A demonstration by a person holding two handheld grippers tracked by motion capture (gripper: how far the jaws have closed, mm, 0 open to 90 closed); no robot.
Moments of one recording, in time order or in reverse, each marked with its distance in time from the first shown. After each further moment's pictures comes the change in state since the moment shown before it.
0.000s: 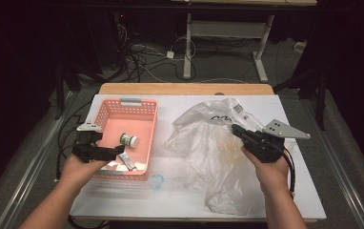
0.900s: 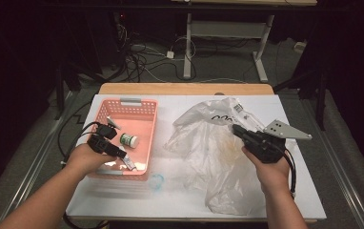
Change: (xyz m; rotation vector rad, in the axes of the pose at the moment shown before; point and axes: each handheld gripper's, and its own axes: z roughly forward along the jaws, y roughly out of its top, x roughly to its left) left arm 0.008 0.024 0.055 0.572 -0.014 -0.016; right arm 0.001 0.001 -0.003 -0.008 -0.001 -0.007
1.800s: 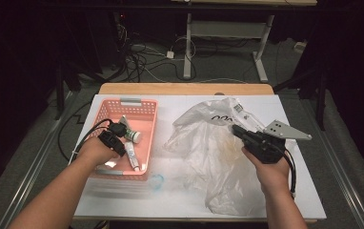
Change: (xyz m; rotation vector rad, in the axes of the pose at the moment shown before) left arm -0.001 0.036 0.024 0.113 0.064 0.043; right arm 0.001 -0.001 0.000 0.003 0.005 0.002
